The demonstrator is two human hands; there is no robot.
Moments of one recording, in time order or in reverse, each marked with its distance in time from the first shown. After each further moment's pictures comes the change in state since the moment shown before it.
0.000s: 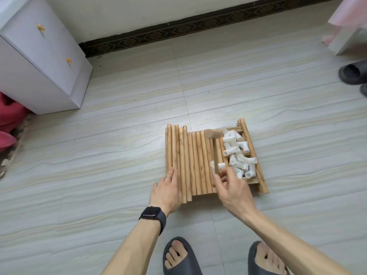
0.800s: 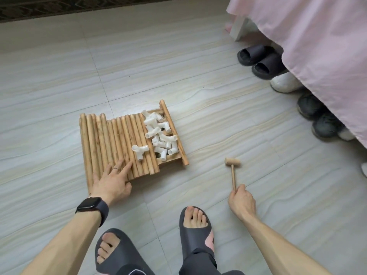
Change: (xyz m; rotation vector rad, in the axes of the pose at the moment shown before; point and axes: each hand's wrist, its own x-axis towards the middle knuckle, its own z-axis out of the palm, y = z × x) left_hand 0.010 0.061 0.012 0.161 -0.157 0.107; right_hand -0.125 0.206 -0.121 -0.507 0.138 0.862
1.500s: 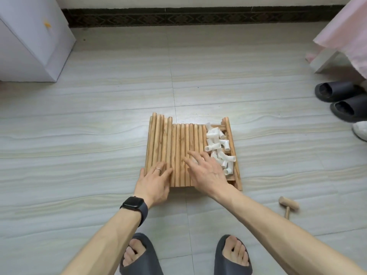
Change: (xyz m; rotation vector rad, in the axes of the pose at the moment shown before) left_hand -0.011 -0.044 0.012 -0.105 0.211 0.010; right_hand -0.069 -0.282 -0.004 -0.314 0.126 -1.329
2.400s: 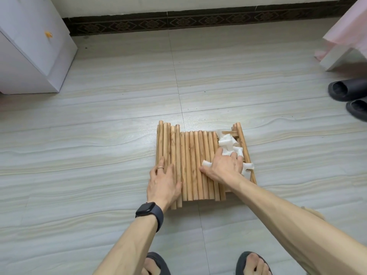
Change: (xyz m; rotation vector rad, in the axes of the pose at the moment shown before) left_hand 0.034 -0.005 -0.010 -0.340 0.159 -0.219; right_hand 0.072 0.018 -0.001 -0.007 -0.314 0.672
